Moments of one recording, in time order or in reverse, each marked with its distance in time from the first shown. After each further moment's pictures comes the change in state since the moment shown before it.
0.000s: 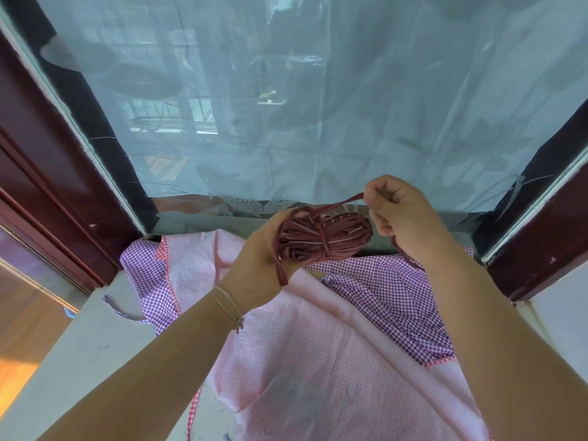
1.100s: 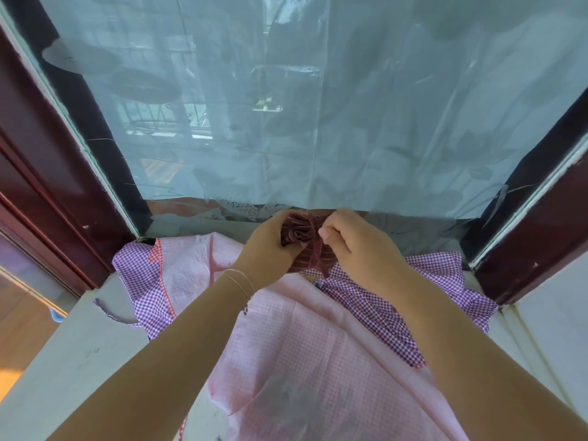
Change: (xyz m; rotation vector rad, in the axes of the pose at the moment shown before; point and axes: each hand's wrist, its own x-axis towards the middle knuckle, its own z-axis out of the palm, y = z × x) left_hand 0.021 -0.016 -0.002 0.392 0.033 -0.128; right_hand -0.034 0.001 0.049 -0.994 -0.099 -0.251
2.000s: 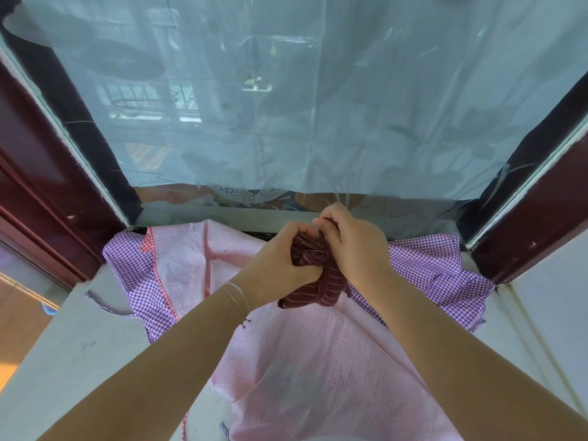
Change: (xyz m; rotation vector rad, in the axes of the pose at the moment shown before) left_hand -0.026 -0.007 0.010 -0.163 -0.233 -0.089; right_hand 0.001 0.016 0.054 -0.094 0.251 0.108
